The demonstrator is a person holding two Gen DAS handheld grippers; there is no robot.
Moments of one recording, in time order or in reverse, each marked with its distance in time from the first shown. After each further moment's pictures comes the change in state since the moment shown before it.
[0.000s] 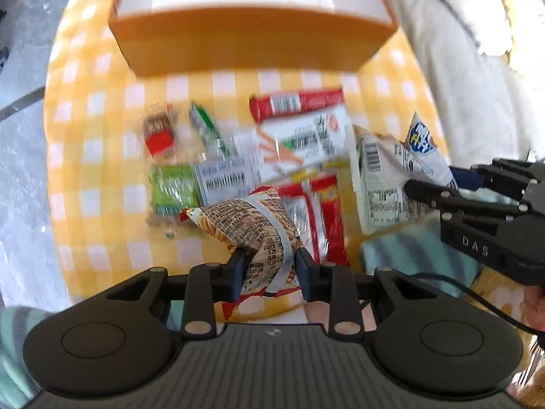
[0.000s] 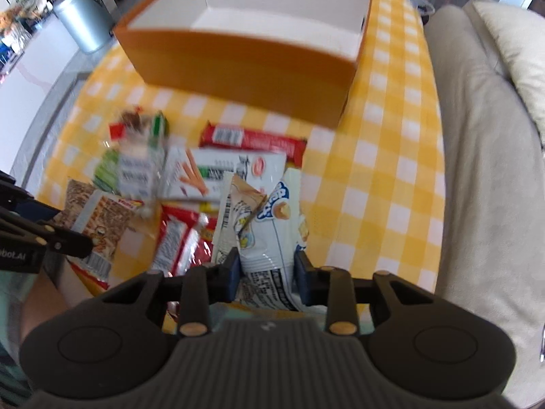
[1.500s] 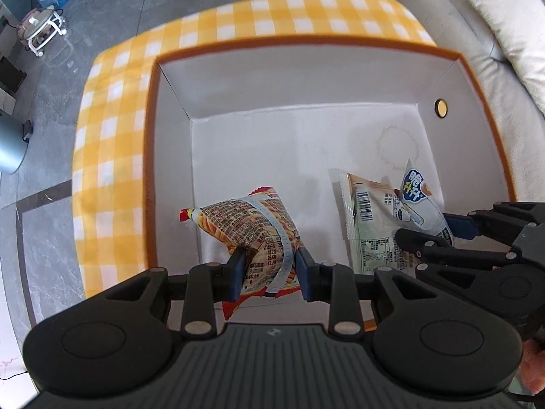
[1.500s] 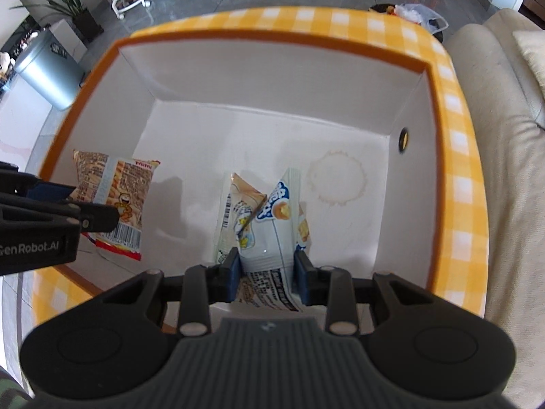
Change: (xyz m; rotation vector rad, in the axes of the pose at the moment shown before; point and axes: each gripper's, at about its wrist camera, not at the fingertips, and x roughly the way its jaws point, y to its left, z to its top) left arm 0.036 0.053 0.219 0.034 -0.096 0.169; right arm 0.122 -0.024 0.221 0.113 0.004 0.014
